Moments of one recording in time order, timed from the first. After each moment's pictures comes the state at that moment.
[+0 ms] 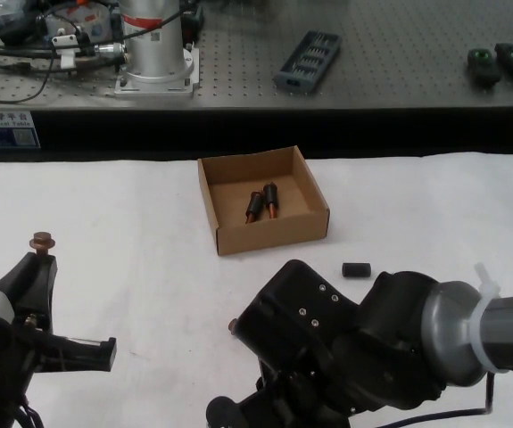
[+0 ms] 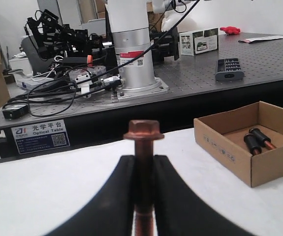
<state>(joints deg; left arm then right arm) -25.7 82.9 -2.7 -75.6 -18.6 7.5 59.4 99.0 -51.4 26.4 9.3 -69.5</state>
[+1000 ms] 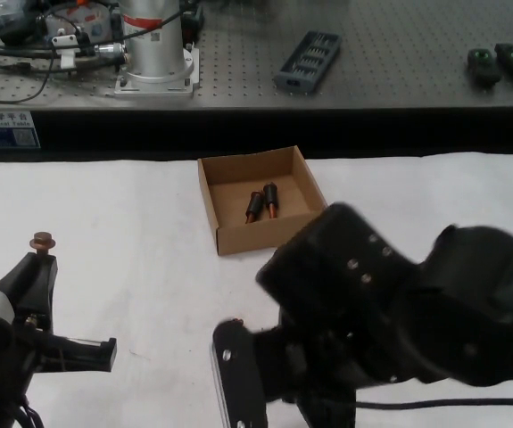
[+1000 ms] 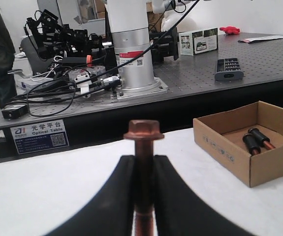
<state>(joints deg) -25.7 82.9 -2.7 -75.6 -18.2 7.3 59.4 84.7 -51.4 29.3 9.2 -50.0</state>
